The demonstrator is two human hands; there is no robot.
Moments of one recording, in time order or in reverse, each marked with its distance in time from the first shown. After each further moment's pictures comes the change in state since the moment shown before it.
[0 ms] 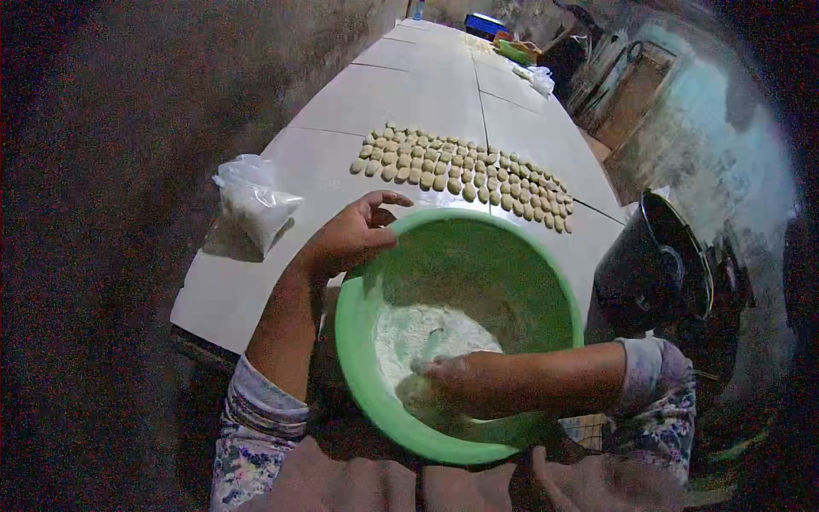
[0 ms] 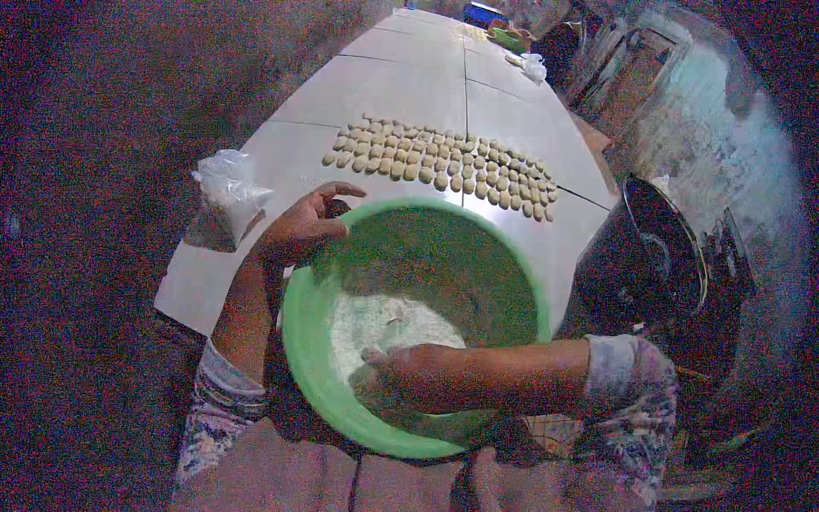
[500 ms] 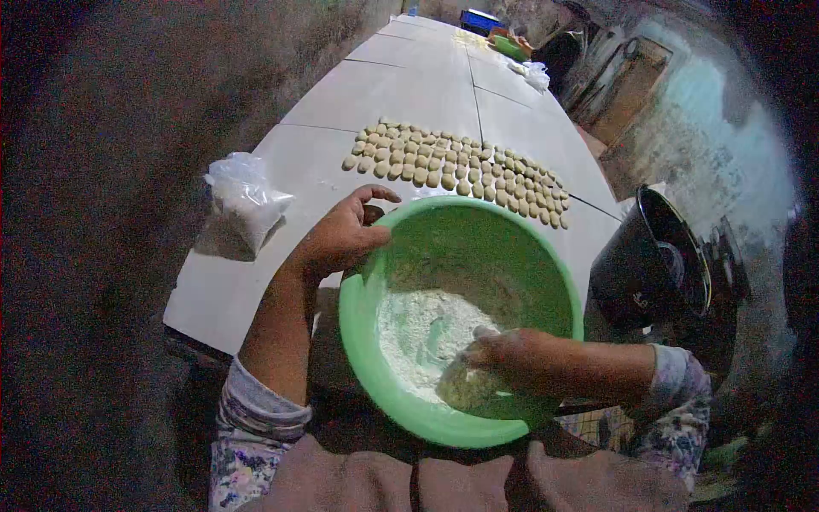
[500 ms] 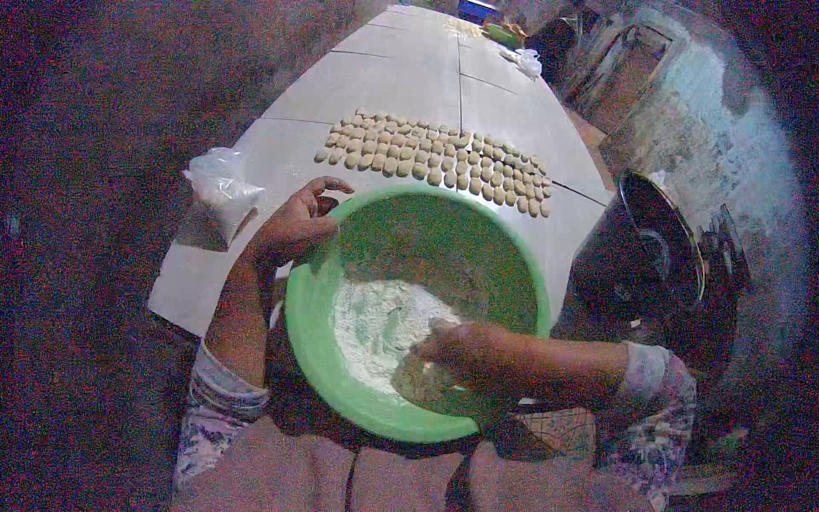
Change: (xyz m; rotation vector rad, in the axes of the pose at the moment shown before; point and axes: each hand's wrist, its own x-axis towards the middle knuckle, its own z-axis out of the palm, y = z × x) left_hand -0.001 0.000 0.006 -0.010 0.070 -0.012; right_hand -0.055 0.041 -0.010 -0.331 -0.103 0.177
